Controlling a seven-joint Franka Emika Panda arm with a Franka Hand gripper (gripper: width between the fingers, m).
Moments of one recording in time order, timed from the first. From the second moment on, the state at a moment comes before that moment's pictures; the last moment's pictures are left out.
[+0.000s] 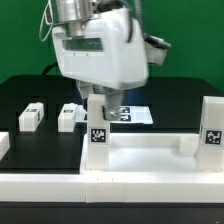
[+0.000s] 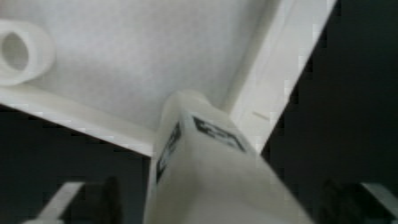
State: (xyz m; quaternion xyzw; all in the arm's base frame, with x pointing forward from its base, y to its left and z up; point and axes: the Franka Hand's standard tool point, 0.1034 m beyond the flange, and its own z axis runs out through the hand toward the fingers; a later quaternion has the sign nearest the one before) arm 0.635 -0.041 0.107 -0.86 0.50 -0.01 0.07
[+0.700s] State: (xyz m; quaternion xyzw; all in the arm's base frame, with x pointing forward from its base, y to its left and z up) arm 0.634 -0.044 0.102 -0.99 0.14 -0.03 0.04
